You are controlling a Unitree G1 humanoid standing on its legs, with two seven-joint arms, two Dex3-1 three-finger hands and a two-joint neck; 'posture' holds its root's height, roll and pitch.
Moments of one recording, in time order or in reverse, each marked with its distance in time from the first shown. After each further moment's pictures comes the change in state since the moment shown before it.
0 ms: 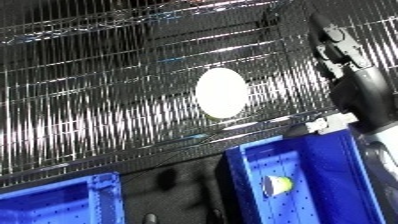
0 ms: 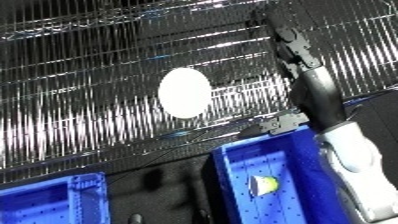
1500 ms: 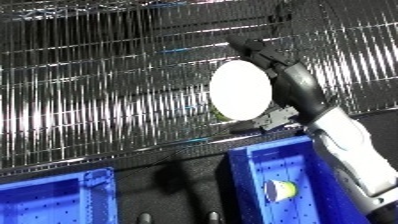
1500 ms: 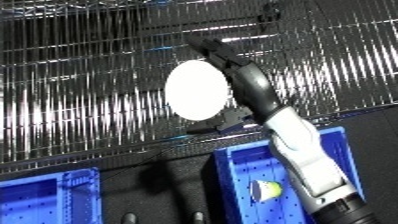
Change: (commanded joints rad) left arm 0.035 -0.002 -0.066 -0.130 -0.055 0.035 0.026; right arm -0.198 0.099 0.161 0.127 0.048 0.091 0.124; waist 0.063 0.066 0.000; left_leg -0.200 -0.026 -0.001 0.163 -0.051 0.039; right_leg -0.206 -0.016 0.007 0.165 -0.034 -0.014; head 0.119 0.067
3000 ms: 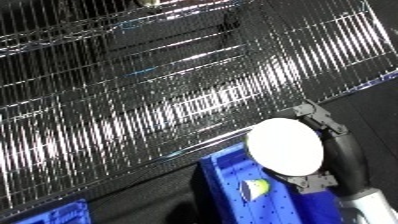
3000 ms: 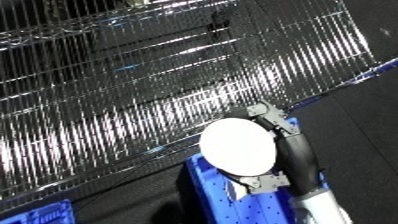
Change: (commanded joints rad) left arm 0.076 -0.044 0.185 0.100 0.009 -0.053 0.012; right arm 0.751 0.002 -0.442 -0.507 -0.026 -0.099 -0.219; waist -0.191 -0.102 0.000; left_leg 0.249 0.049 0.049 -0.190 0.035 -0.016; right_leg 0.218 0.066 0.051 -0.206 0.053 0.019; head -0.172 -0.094
